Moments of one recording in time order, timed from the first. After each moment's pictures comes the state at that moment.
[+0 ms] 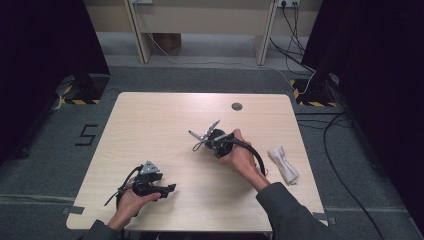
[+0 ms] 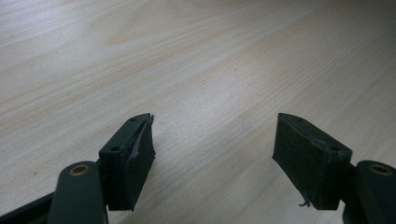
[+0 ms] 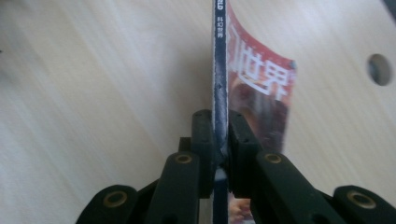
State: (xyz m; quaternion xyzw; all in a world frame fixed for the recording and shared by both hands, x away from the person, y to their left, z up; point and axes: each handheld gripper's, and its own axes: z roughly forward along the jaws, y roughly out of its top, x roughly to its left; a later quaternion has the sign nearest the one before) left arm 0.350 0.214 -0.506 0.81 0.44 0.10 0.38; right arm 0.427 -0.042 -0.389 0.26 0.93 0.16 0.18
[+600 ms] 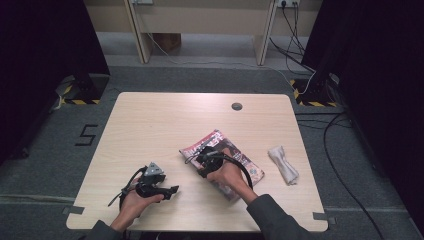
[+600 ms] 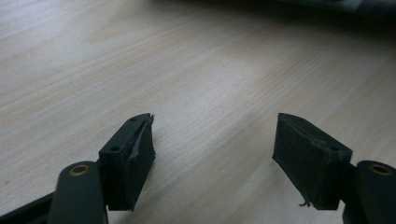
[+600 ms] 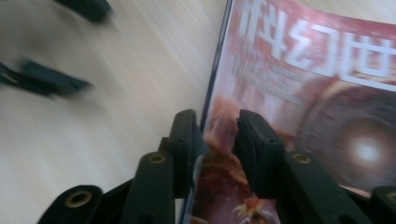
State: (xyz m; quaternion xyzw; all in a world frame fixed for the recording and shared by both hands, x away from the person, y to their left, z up) left arm 0.347 0.205 -0.510 0.82 0.43 0.10 0.37; right arm 0.413 -0.023 -0.450 0.30 0.92 0.25 0.04
